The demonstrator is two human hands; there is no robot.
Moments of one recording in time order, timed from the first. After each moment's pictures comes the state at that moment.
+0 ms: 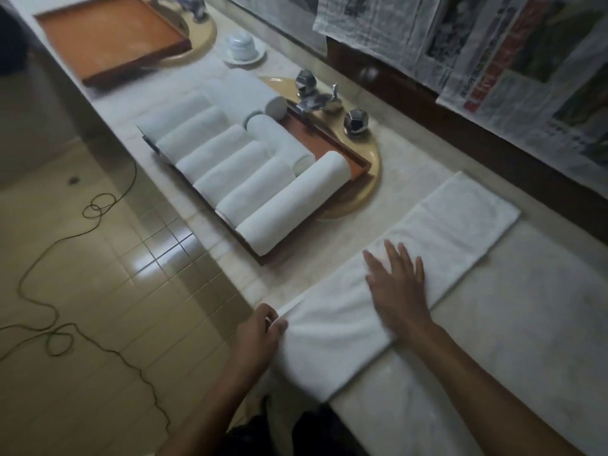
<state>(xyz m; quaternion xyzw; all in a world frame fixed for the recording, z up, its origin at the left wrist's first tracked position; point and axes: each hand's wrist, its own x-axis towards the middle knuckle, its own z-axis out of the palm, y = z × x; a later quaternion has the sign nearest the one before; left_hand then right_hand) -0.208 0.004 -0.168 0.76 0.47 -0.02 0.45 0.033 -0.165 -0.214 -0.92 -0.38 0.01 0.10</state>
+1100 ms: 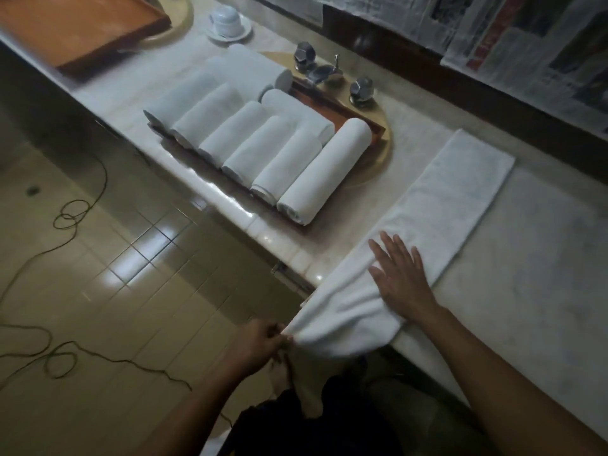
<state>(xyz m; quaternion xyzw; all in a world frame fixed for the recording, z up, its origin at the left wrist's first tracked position) -0.333 0.101 -0.199 0.81 0.28 -0.20 0.48 -0.078 -0.140 -0.220 -0.93 -0.34 0.10 0.06</state>
